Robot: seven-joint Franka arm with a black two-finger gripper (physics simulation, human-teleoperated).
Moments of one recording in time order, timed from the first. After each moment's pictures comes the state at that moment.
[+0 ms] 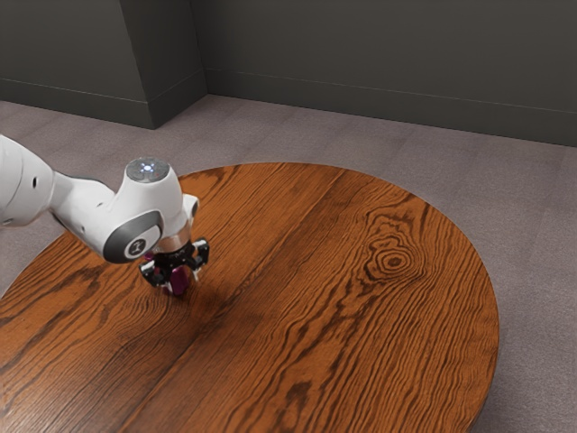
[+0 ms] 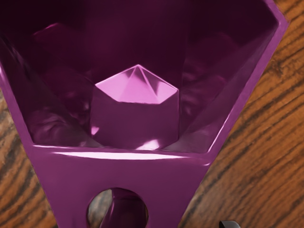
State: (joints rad) arm 0.00 0.20 0.09 -2.27 0.35 2.64 -1.21
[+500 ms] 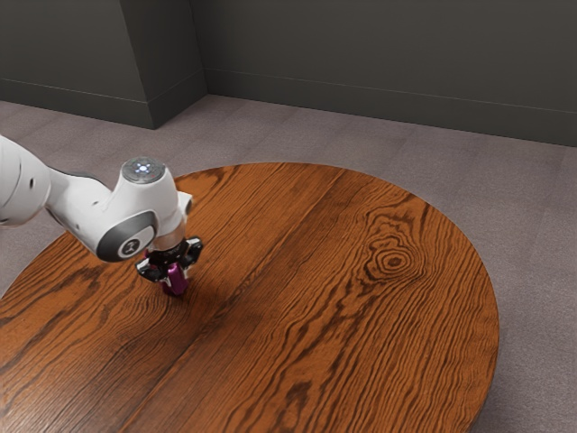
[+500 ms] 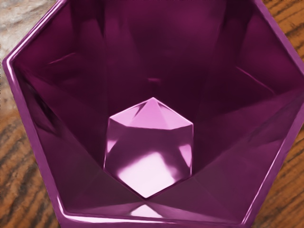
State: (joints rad) arm 0.00 0.20 0.12 -2.27 0.41 2.66 -1.26
